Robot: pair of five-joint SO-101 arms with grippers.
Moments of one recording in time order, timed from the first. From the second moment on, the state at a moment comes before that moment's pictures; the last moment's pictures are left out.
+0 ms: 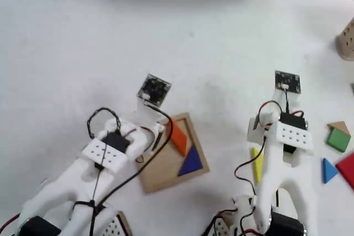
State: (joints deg) left arm 21.8 -32.0 68.4 28.2 4.6; right arm 13.5 -26.2 51.7 58.2 7.8
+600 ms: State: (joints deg) left arm 31.6 -15.0 61.5 22.9 15.7; right arm 13.3 -26.2 51.7 58.2 8.0
